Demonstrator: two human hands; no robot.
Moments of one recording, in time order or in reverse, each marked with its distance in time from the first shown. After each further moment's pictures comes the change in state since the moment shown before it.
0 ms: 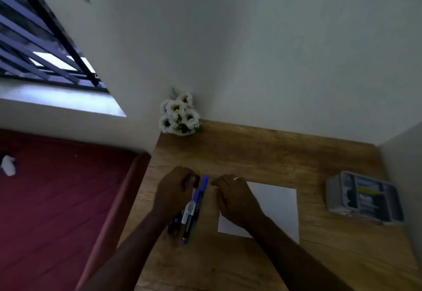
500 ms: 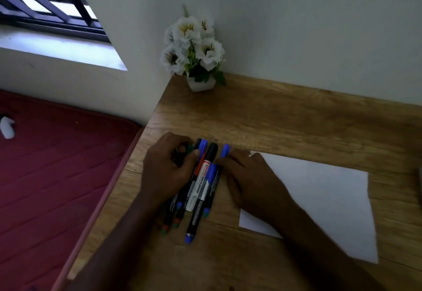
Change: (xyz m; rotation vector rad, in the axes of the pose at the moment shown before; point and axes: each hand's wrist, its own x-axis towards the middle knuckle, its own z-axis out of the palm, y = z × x) left_hand -0.012 -0.068 0.041 -0.089 0.244 0.016; right_hand 0.016 0.022 0.066 -0.004 -0.015 -0.216
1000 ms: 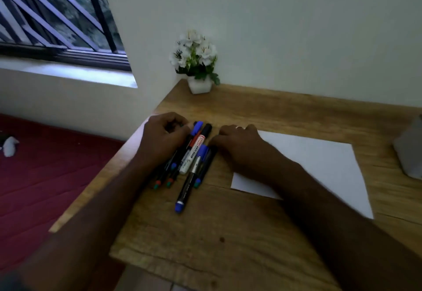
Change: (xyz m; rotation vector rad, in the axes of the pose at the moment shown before) left_hand -0.023 0.003 0.001 -0.260 0.080 -0.022; right_hand -0.006 -0.014 -0.012 -0.306 -0.143 -0.046
